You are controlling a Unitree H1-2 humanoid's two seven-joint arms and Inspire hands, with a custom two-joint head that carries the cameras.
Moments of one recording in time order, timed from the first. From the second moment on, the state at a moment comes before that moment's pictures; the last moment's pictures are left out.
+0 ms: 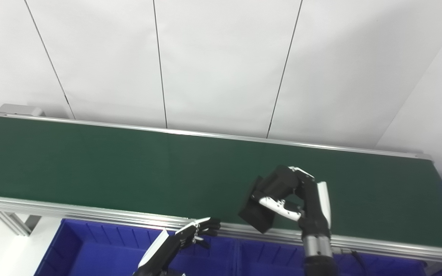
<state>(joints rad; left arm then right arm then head) 0.16 0.17 -0.29 0.01 0.11 -0.36 -0.19 -0.03 -0.01 0.16 -0.11 -0.30 0.04 -0.16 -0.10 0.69</state>
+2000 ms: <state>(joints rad) 0.17 0.16 -0.27 -0.07 0.16 -0.25 -0.19 0.26 -0.24 0.33 -0.30 -0.85 0.19 -0.01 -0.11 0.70</state>
